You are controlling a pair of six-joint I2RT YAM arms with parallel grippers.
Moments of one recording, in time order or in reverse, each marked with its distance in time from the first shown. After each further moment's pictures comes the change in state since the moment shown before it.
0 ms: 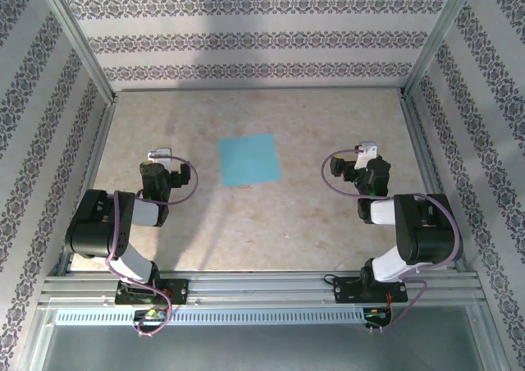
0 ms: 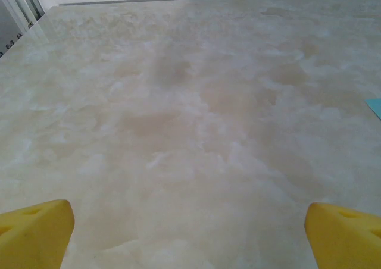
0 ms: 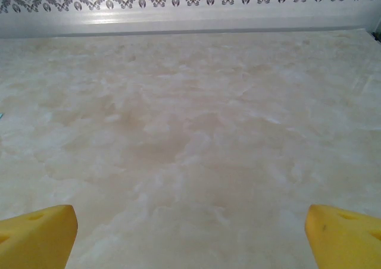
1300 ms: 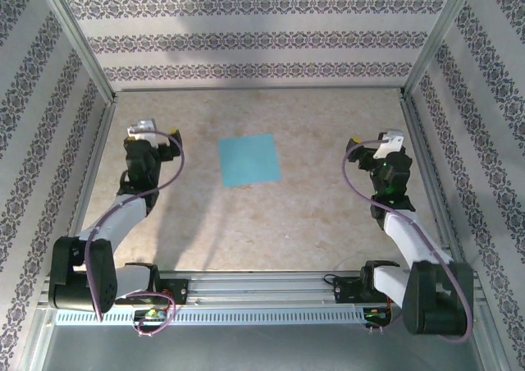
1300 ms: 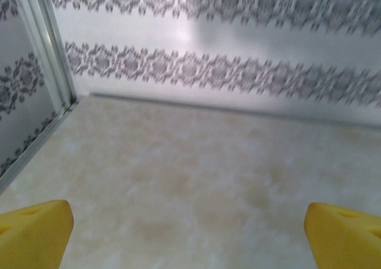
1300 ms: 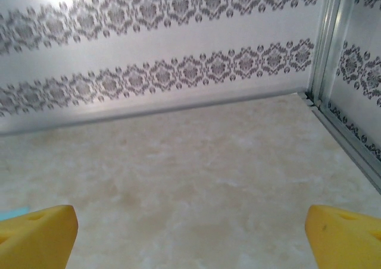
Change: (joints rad) left arm 0.000 -0.373 0.286 -0.488 -0.015 -0.148; right arm -0.039 -0.502 0.106 -0.469 0.069 0.130
